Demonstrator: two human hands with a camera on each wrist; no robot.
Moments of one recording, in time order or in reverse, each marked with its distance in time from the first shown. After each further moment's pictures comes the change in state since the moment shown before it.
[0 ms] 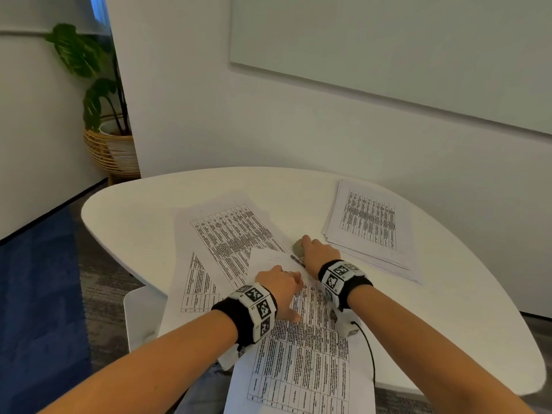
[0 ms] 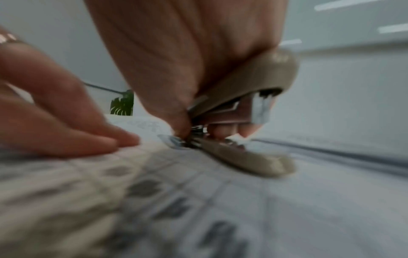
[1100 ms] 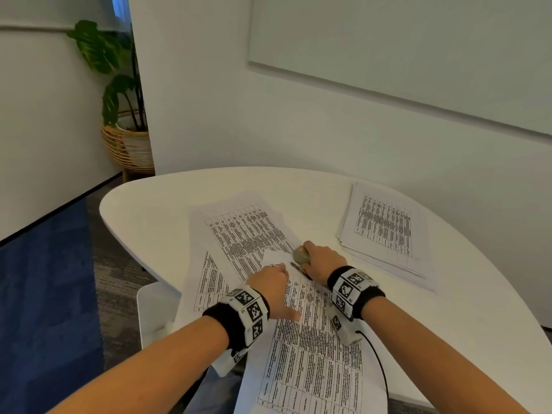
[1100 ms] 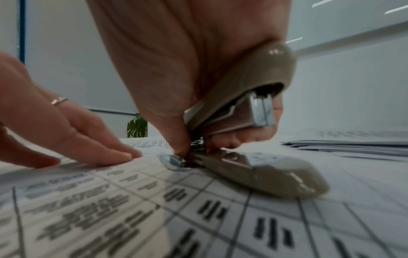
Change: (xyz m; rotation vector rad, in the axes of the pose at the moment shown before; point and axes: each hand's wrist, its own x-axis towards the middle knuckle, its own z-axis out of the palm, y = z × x) left_hand -0.017 -0.033 0.012 -0.214 0.137 -0.165; right_hand 0.001 -0.016 -0.004 0.078 -0.079 -0.082
